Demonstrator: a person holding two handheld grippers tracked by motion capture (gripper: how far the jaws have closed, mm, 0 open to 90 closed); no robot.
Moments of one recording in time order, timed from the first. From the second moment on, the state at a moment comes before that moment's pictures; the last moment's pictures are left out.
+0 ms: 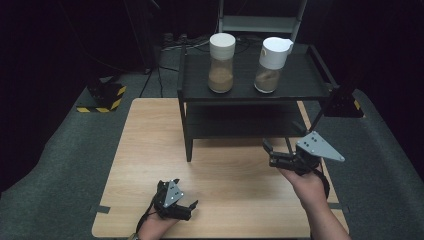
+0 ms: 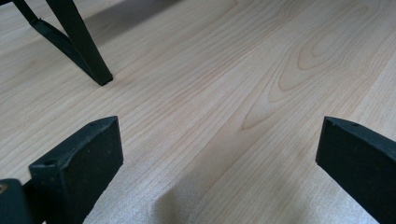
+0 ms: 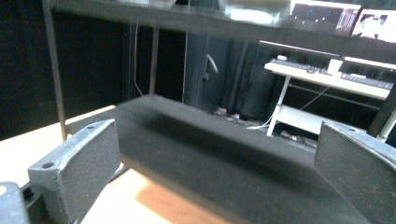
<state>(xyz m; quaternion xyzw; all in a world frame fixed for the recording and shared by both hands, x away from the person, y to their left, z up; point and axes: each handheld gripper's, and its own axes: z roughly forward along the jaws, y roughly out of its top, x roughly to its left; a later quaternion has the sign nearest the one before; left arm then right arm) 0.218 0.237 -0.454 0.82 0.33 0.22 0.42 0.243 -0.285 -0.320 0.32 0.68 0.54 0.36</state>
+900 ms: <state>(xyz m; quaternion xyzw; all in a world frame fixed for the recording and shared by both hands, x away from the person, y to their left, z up) 0.217 0.237 -0.455 0.82 0.32 0.23 0.43 0.222 -0.297 -0.406 0.35 0.73 0.48 0.34</state>
